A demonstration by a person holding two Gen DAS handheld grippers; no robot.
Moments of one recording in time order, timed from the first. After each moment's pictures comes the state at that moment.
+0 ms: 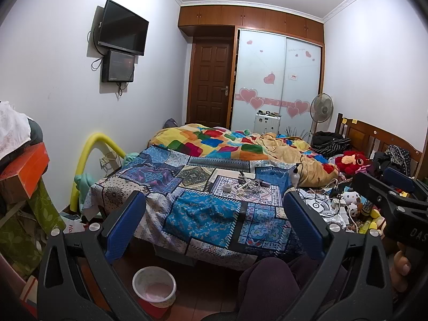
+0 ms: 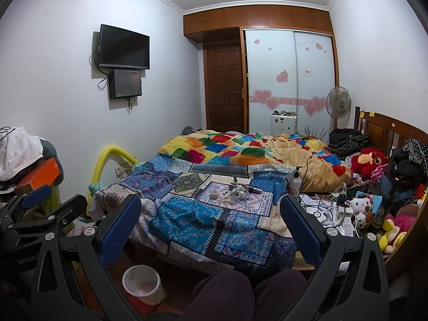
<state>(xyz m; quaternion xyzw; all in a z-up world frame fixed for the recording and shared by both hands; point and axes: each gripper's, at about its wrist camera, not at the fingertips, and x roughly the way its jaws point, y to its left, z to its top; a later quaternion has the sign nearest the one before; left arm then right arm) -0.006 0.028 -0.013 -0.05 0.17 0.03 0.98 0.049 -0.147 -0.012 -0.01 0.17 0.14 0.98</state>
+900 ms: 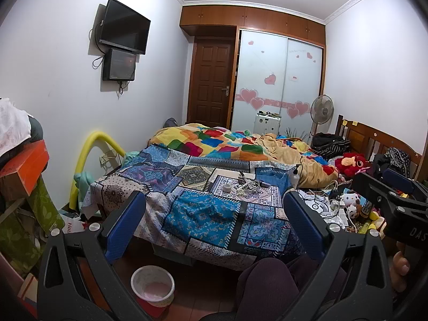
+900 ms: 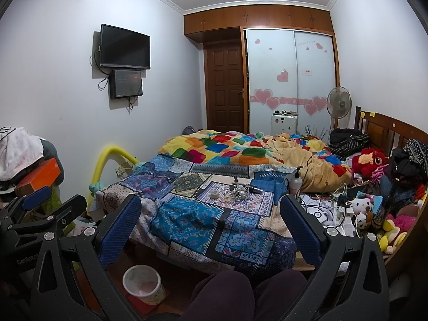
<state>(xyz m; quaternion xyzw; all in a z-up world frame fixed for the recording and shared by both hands) -0.007 0.029 -0.015 -0.05 0.17 0.03 0.98 0.050 -0.147 -0.010 -0.01 0.17 0.14 0.98</state>
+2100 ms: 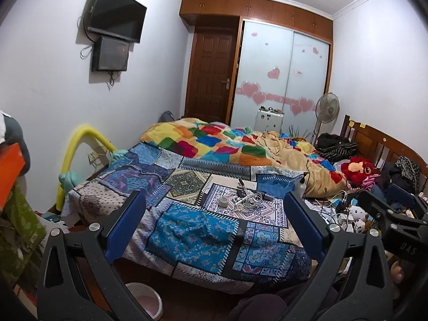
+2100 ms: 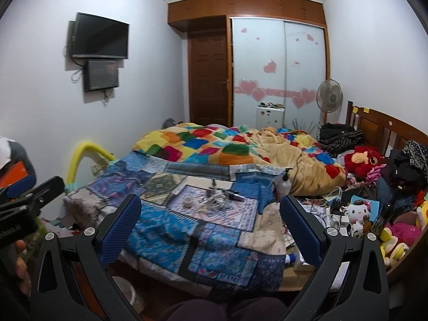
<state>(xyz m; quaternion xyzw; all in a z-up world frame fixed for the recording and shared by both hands) 0.140 0.023 -0.010 -0.07 0.19 0.03 0.98 0.169 -0.163 -0.023 -0.02 0.20 0.09 0.98</state>
